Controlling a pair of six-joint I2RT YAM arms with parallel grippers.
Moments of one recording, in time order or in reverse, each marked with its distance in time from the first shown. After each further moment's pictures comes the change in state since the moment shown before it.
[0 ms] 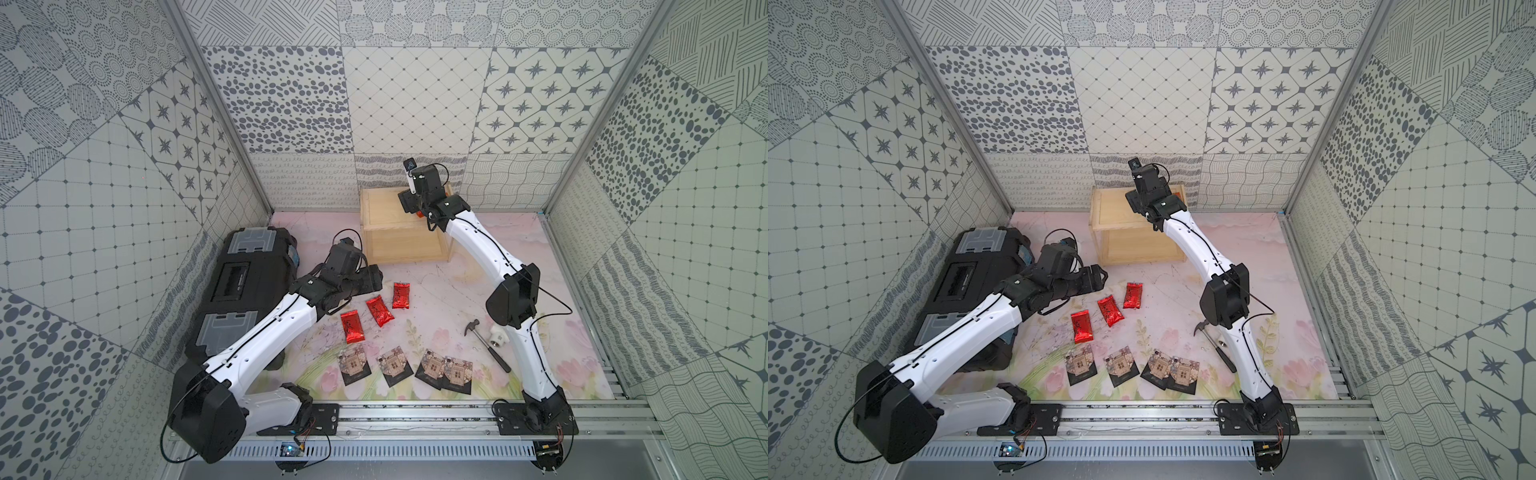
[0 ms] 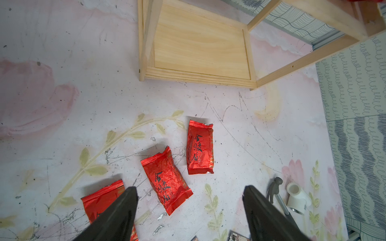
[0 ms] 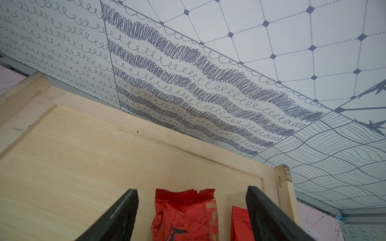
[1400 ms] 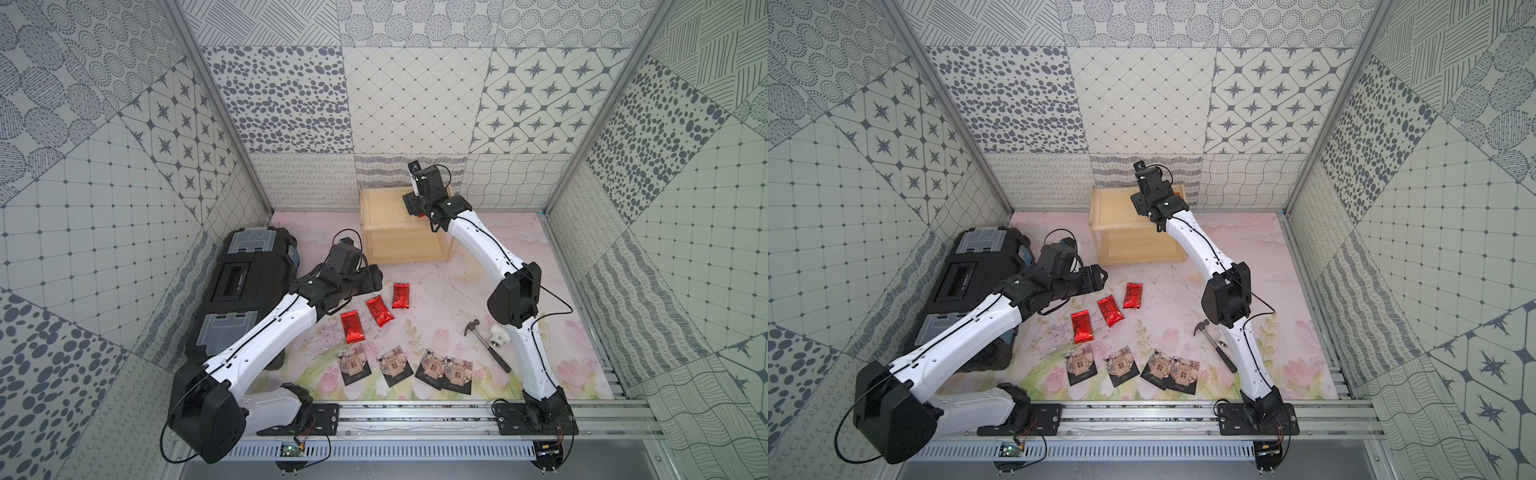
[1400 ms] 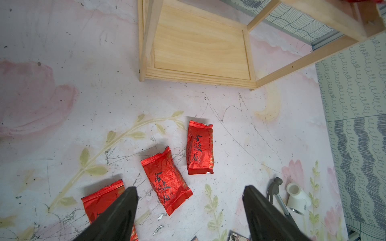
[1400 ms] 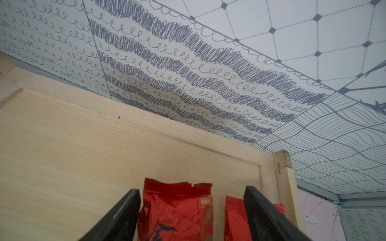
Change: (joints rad) left arm 0.000 -0.002 0.000 0.000 -0.001 0.000; right arm -0.024 -0.005 -0.030 -0.019 0.010 0.031
